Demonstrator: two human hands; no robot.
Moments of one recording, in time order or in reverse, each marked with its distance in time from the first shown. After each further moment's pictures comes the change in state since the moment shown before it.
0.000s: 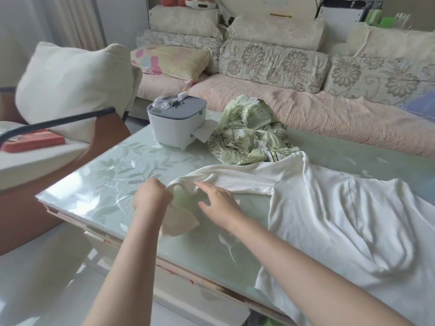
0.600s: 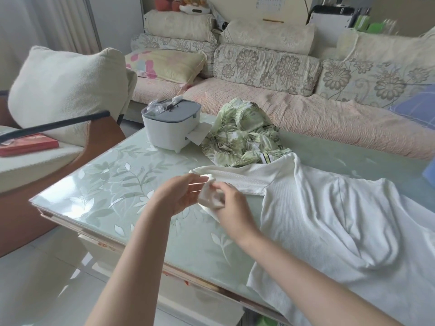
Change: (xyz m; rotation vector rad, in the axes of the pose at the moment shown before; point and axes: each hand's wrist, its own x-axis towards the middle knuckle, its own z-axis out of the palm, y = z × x) left_hand -0.044 0.052 -0.005 -1.089 -0.670 -0.024; right_hand -0.042 -0.006 -0.022 0.268 0.286 0.089
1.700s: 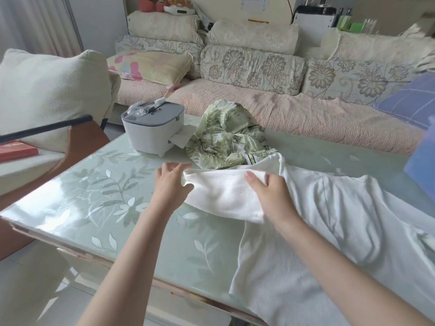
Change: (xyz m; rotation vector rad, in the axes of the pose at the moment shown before) left_hand 0.042 -0.016 0.008 1.229 0.365 0.560; right_hand 0.003 0.028 -0.093 0.269 0.287 0.177
